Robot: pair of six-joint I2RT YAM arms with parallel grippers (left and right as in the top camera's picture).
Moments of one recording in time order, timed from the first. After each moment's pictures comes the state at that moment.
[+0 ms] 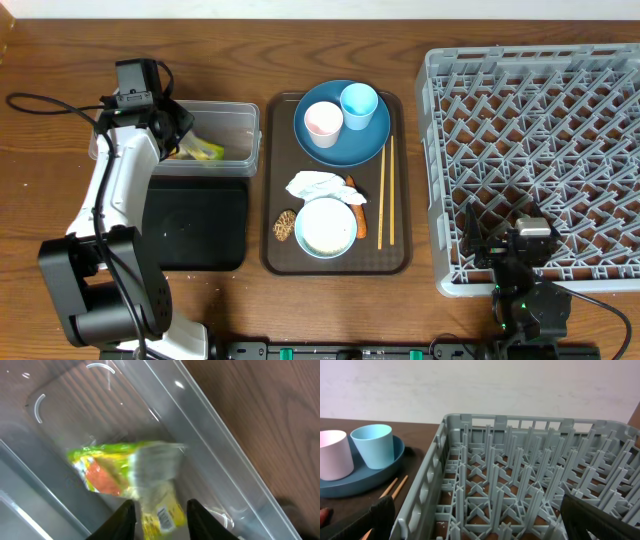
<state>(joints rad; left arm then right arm) 0.16 1.73 1.28 -0.62 -0.08 -0.74 0.03 0.01 0.01 -0.07 0.01 -0.02</state>
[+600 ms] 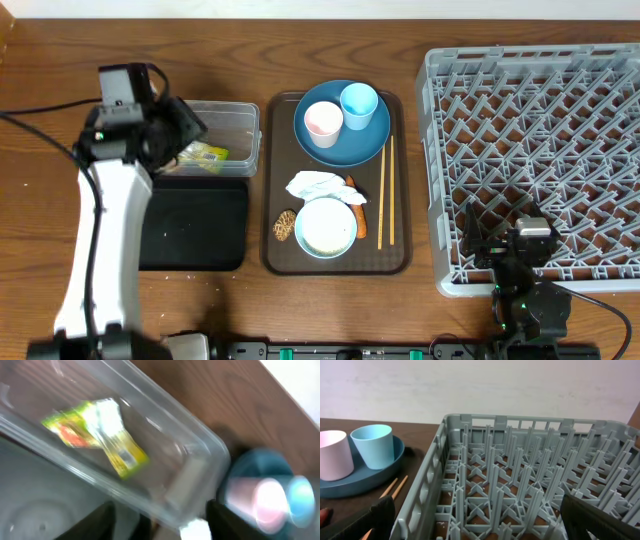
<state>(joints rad) 0.09 1.43 1.28 -0.84 0.13 -0.56 0.03 0.01 0.01 -0.07 0.01 -0.02</state>
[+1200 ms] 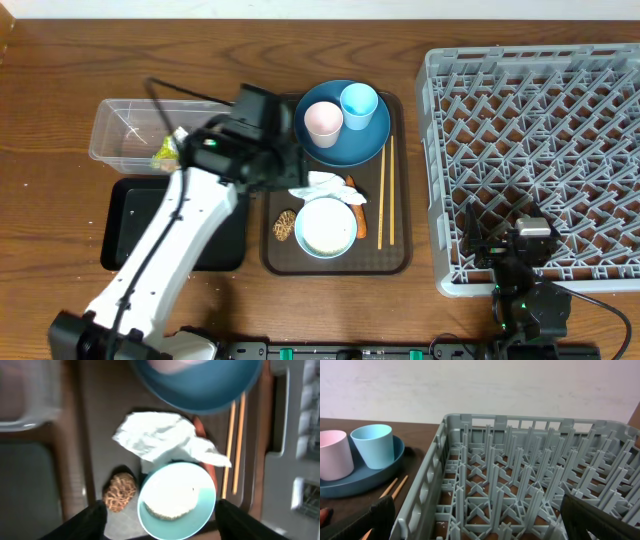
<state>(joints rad) -0.40 1.49 1.28 -0.99 0.17 -0.41 0.03 0.01 0.01 -0.07 0.01 -0.02</state>
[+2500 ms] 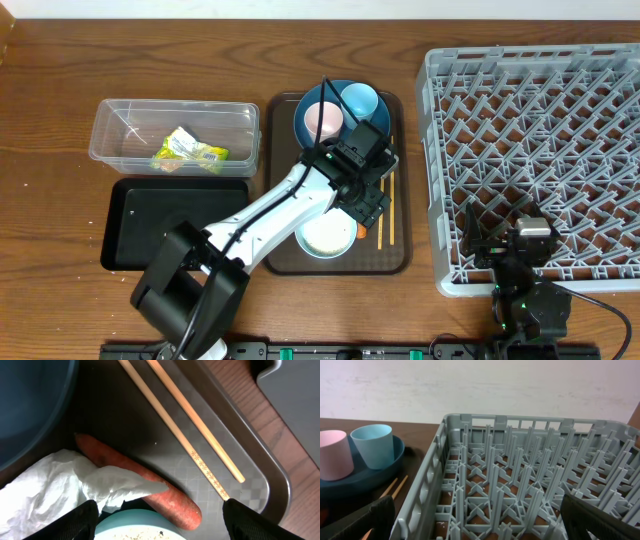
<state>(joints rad) -0.72 1.81 1.28 -0.73 0.15 -0.02 0.03 0.01 0.01 -0.07 0.01 -0.02</state>
